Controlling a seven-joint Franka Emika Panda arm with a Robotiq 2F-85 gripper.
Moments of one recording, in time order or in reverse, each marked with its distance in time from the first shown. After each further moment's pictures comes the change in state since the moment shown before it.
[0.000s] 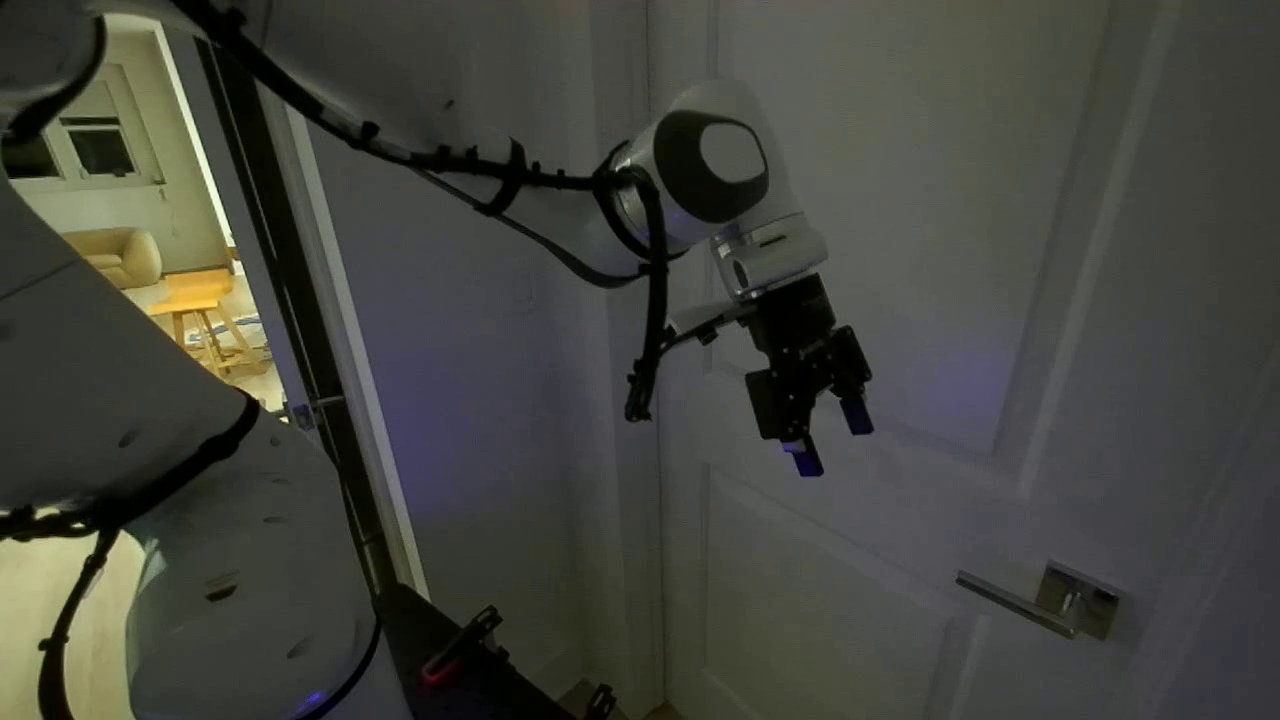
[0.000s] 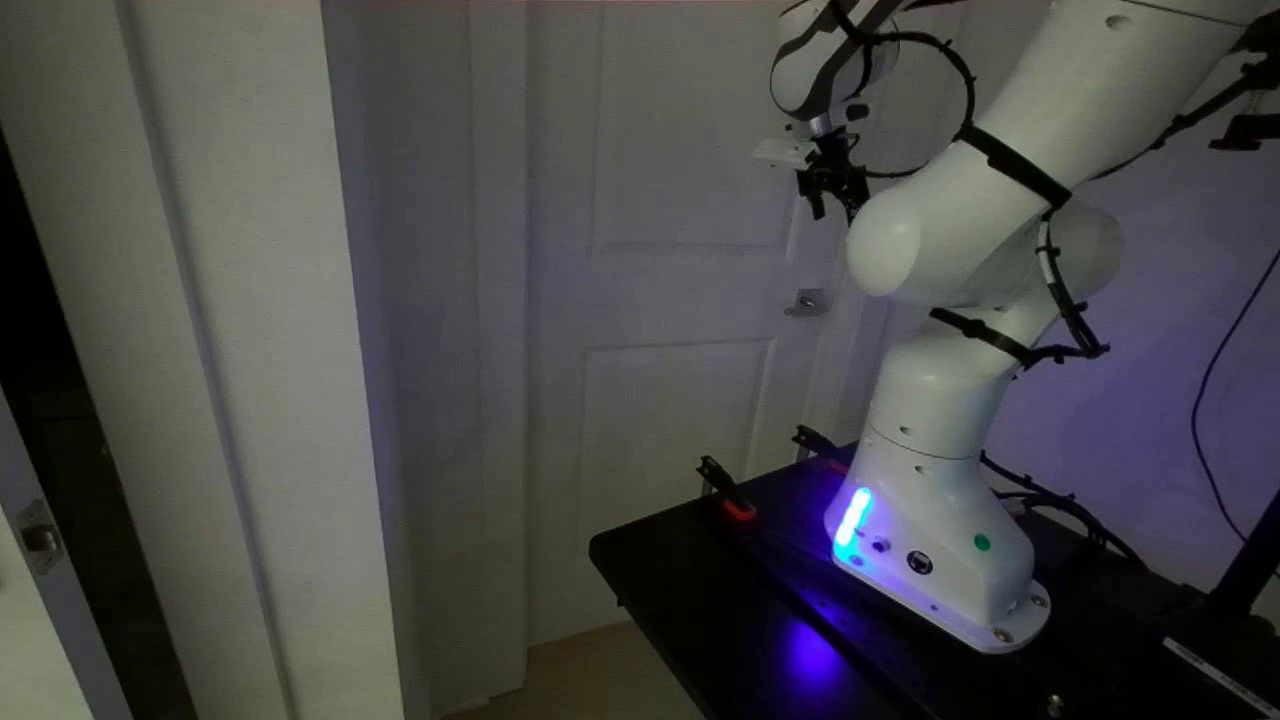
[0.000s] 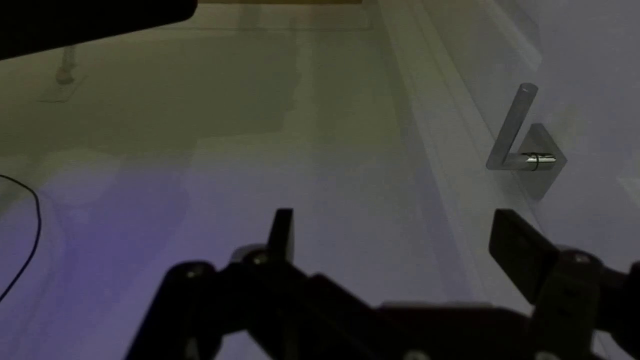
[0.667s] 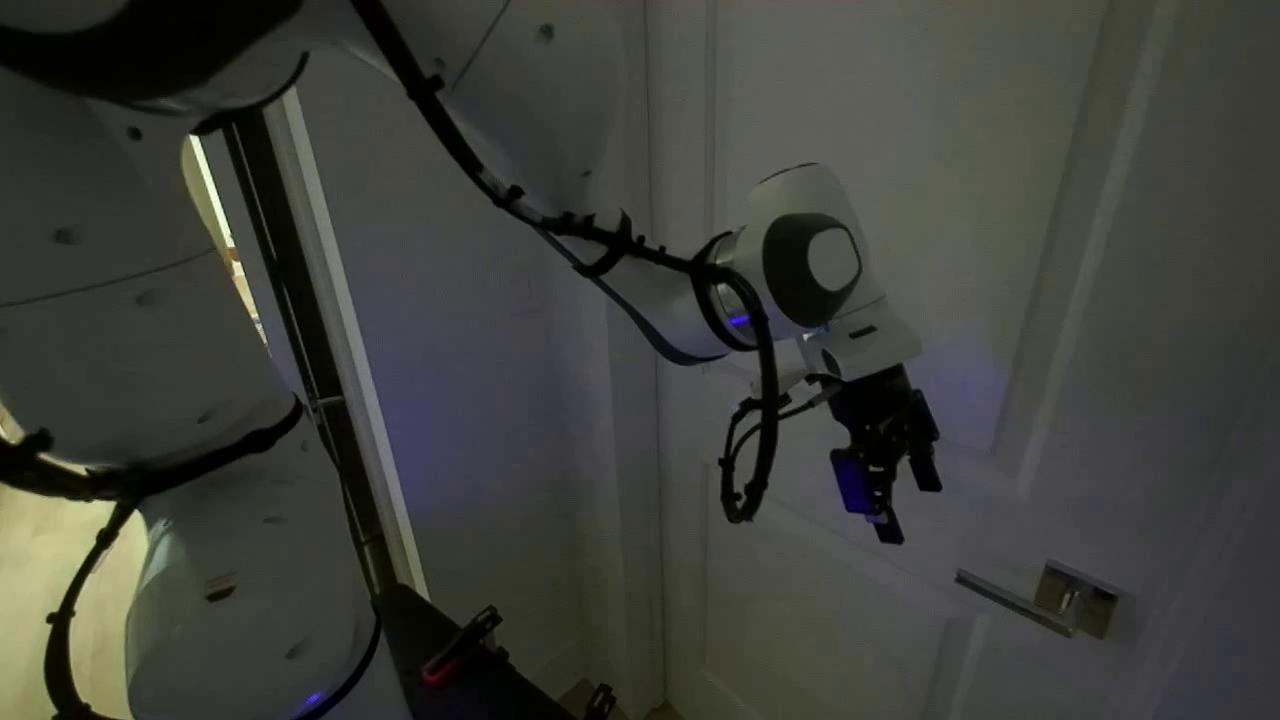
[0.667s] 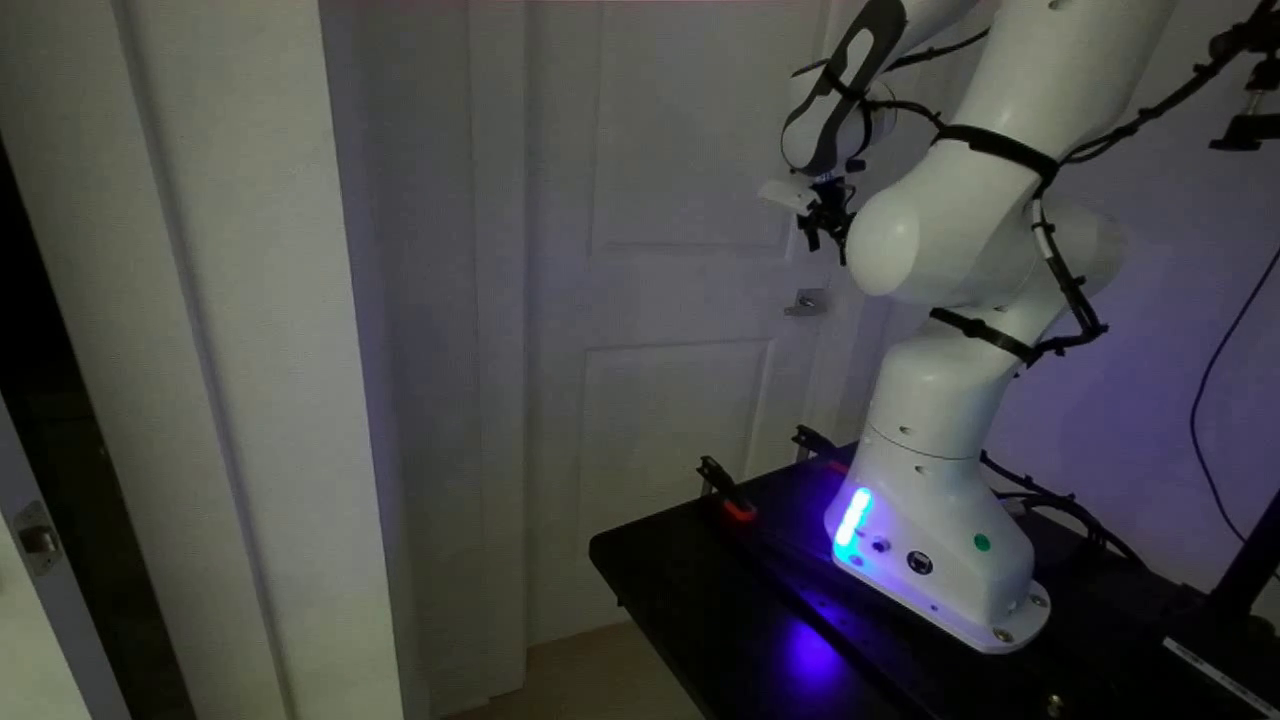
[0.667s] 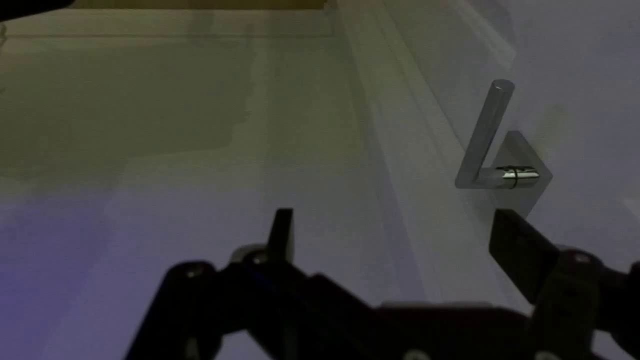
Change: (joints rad) arm -0.003 0.277 -0.135 0.079 -0.047 0.298 0.000
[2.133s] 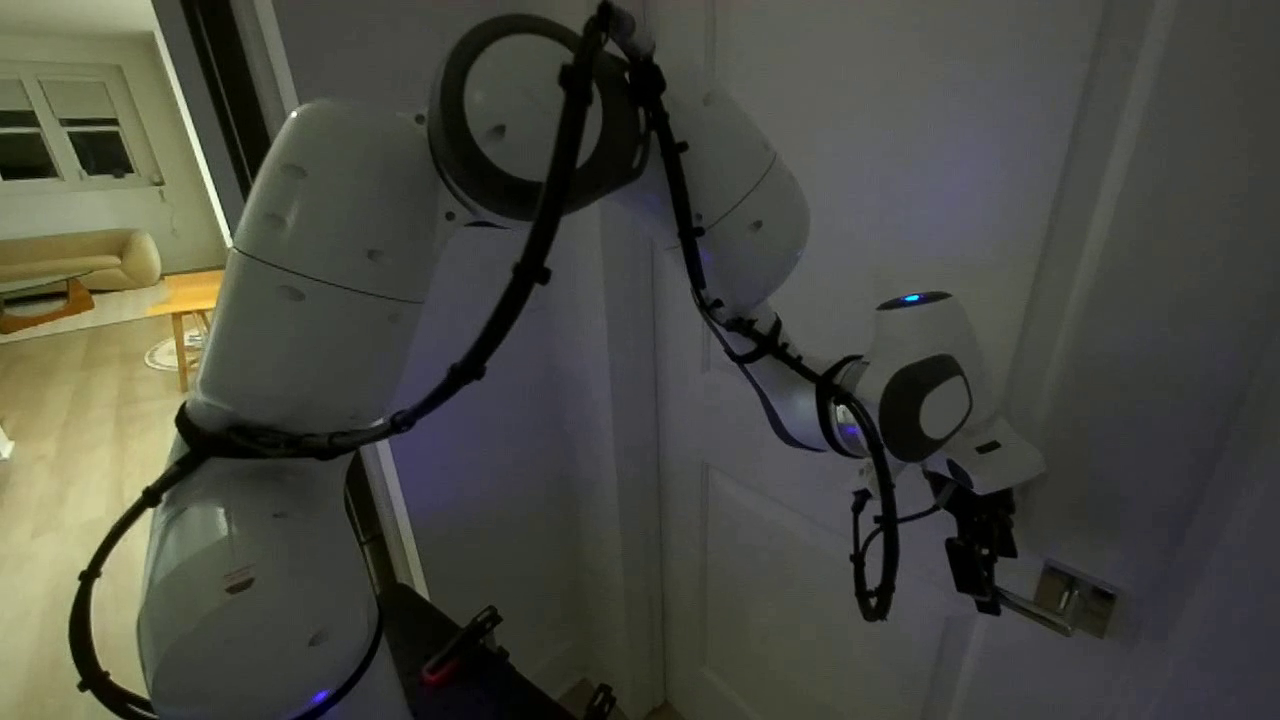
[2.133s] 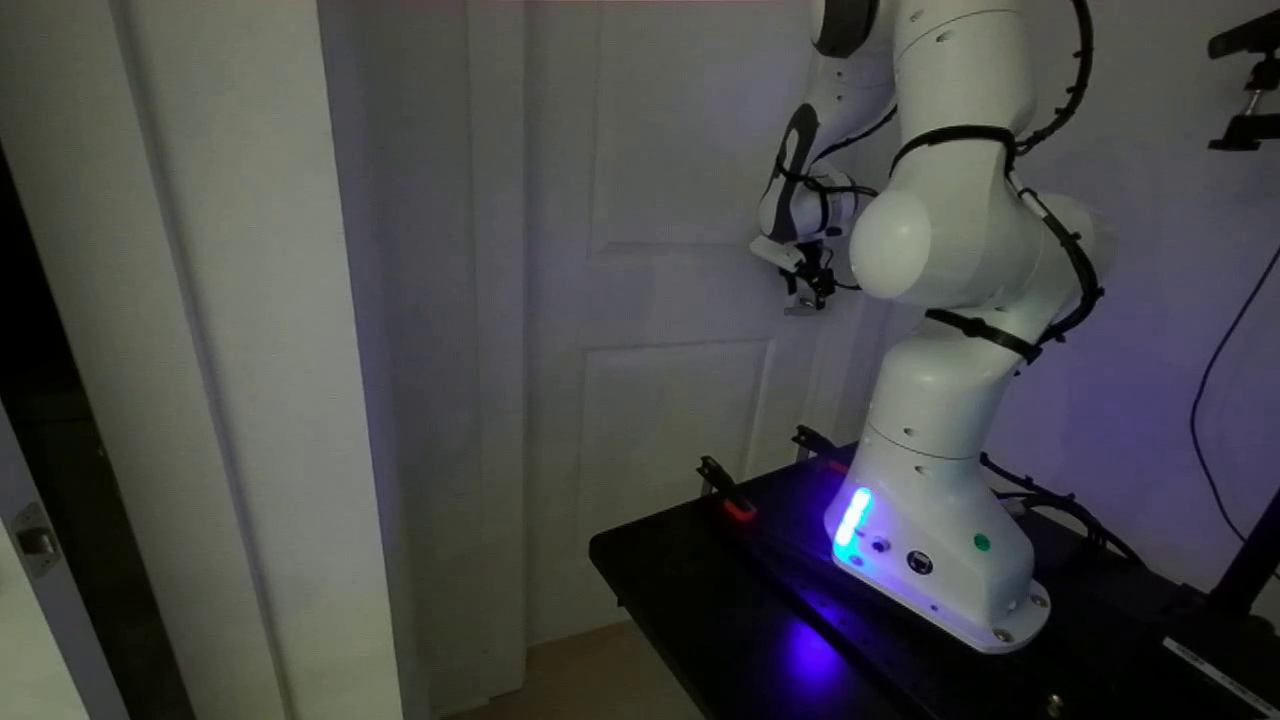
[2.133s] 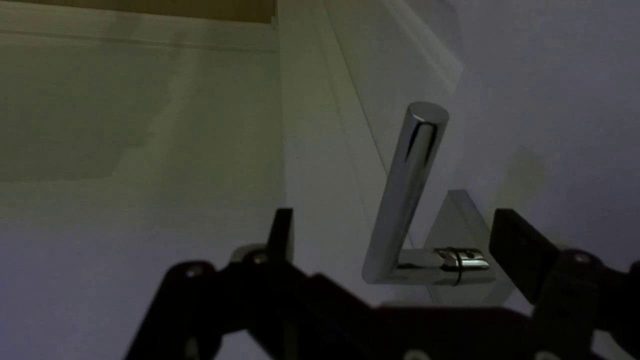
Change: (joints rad) arm 0.080 0.582 -0.166 0.369 0.364 0.290 -0.328
